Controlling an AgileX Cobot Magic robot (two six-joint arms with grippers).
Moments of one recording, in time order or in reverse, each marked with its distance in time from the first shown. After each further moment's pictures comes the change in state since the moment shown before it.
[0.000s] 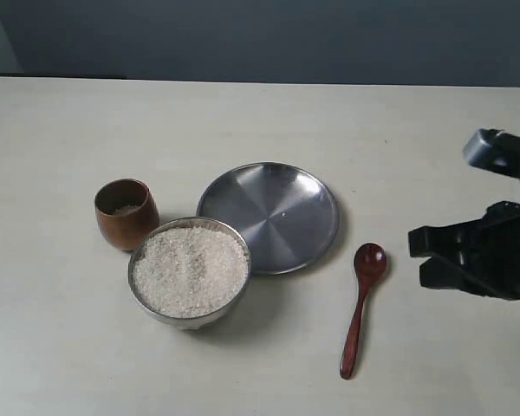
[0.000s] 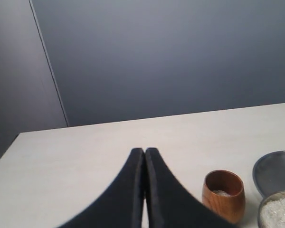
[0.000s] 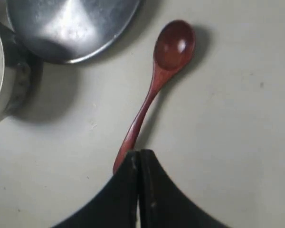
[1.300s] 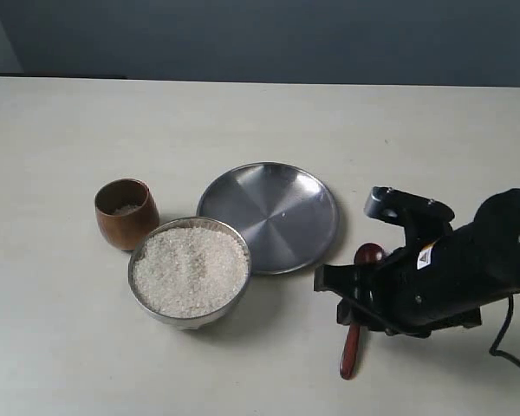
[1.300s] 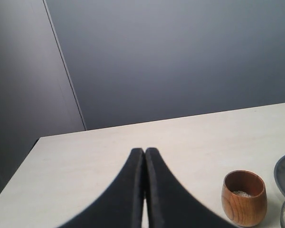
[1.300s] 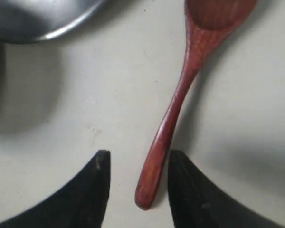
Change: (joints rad) left arm 0.000 0.000 0.000 0.065 -0.006 -0.002; right arm 0.337 0.346 -0.002 -0.091 -0.304 0.419
